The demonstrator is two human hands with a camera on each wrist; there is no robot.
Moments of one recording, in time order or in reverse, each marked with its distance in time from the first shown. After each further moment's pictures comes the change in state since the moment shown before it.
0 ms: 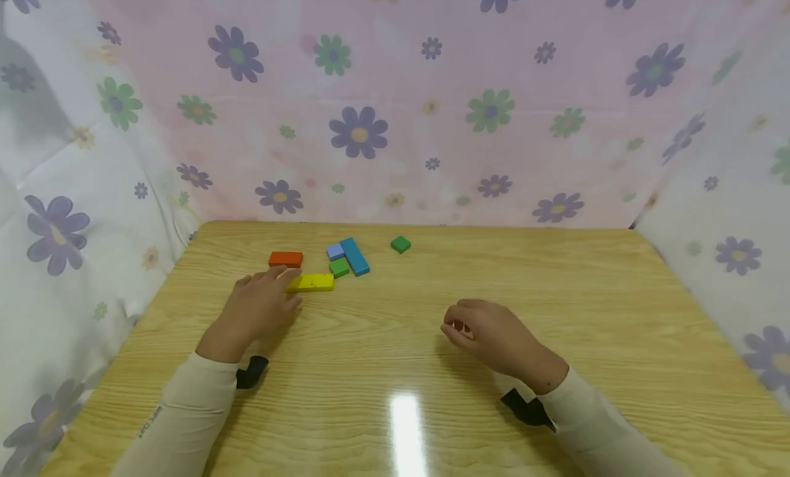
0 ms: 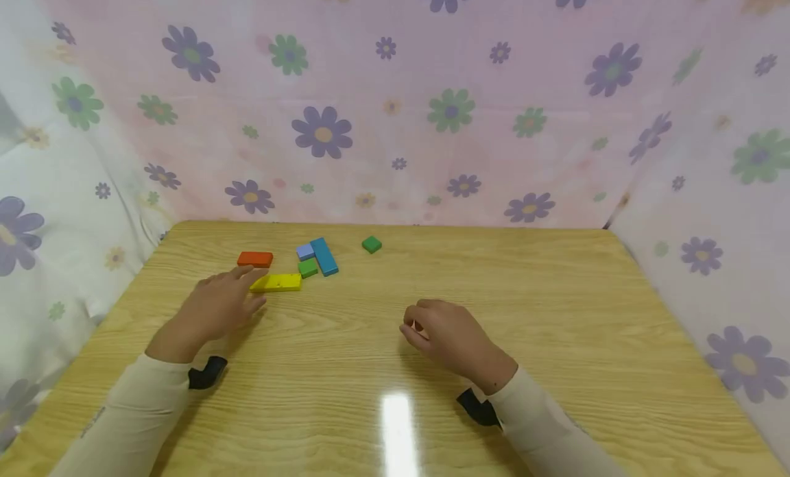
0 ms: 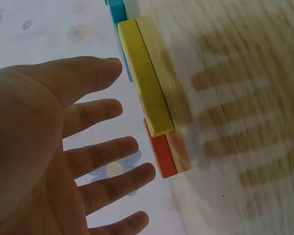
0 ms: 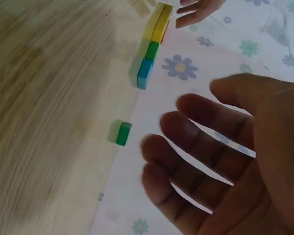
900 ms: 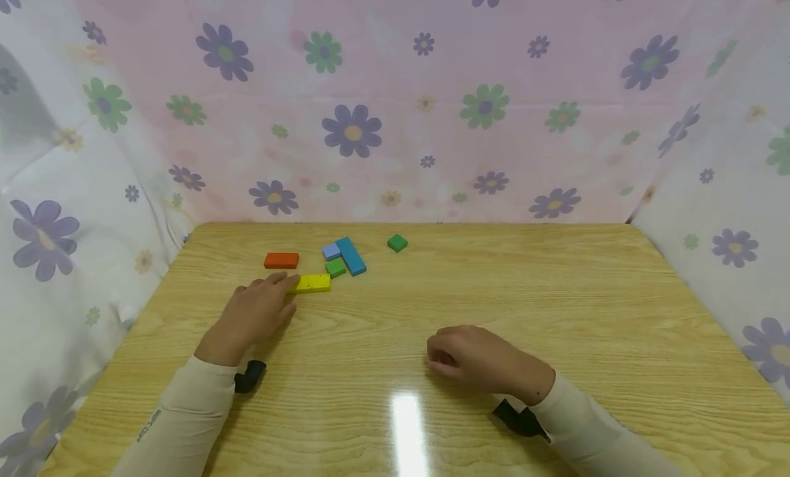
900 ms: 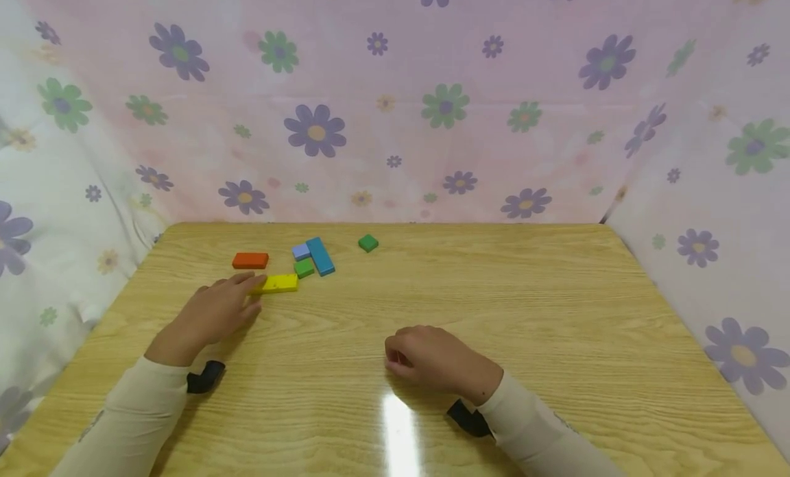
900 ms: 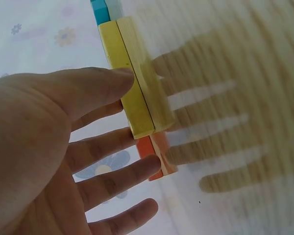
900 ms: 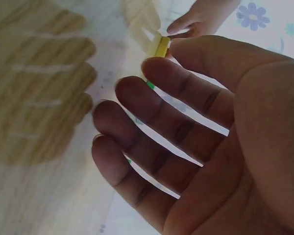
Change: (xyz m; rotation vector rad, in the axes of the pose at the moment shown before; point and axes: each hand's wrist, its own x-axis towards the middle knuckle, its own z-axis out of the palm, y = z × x) left_hand 0.000 0.001 0.006 0.049 -0.007 0.070; right_hand -0.004 -0.017 0.011 0.187 -0.258 -0.114
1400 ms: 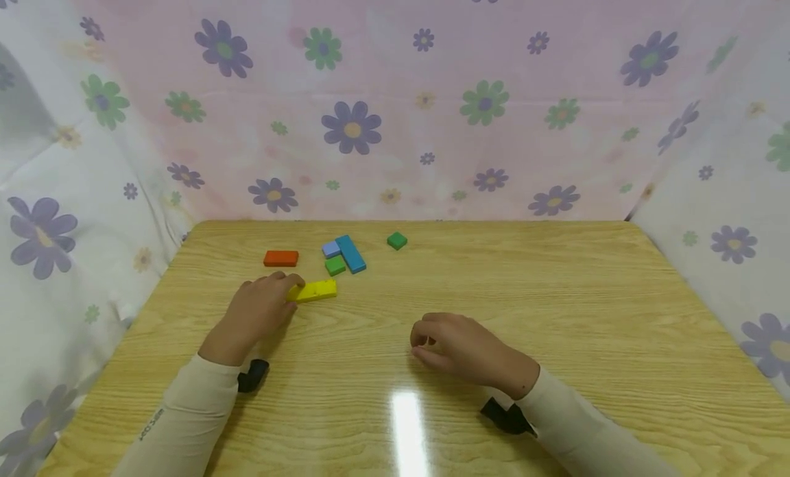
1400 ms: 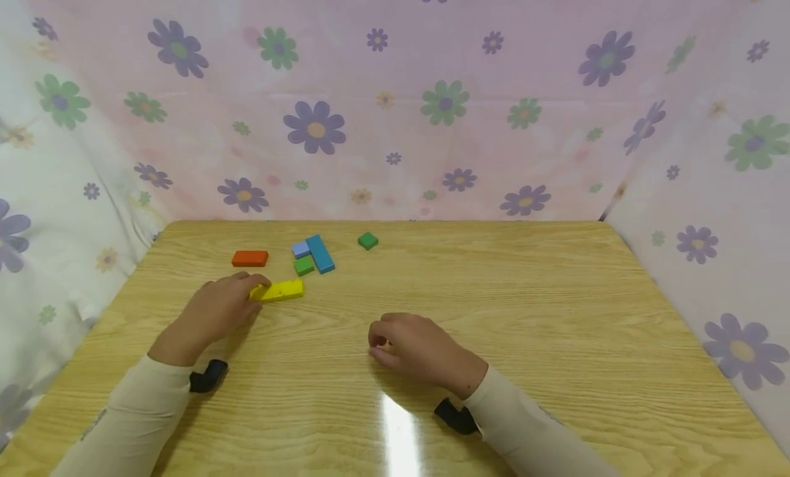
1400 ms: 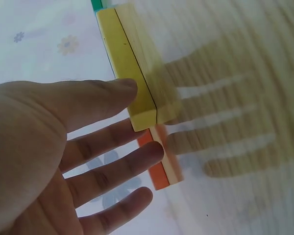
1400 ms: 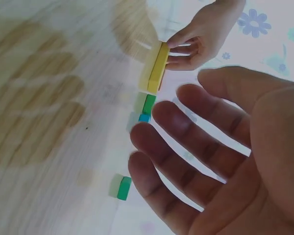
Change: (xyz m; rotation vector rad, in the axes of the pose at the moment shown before) left_hand 0.005 0.003 0.004 -0.033 0.083 0.044; right_hand 0.014 -0.011 0.002 -0.010 0.120 -0.025
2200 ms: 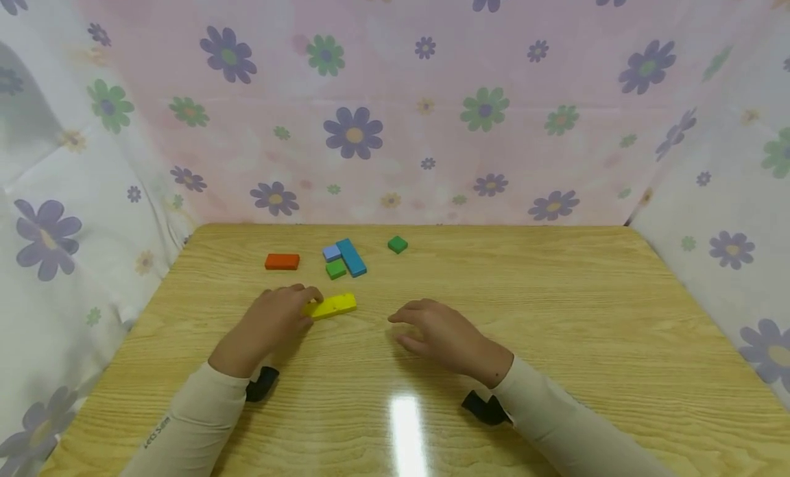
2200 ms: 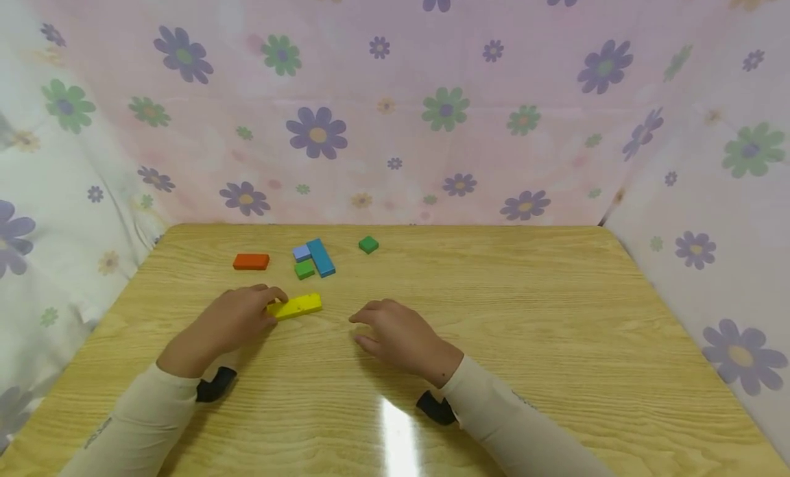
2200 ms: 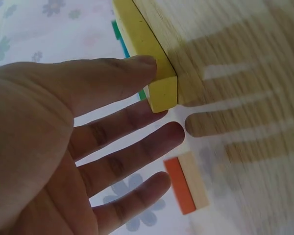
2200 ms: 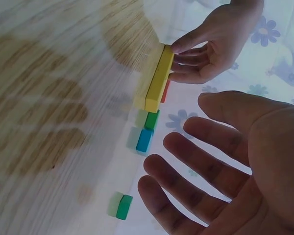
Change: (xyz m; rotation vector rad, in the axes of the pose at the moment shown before) left_hand -0.005 0.028 -0.007 -0.019 -0.075 0.084; right_hand 0.030 -0.010 -0.001 -0.065 0.025 0.081
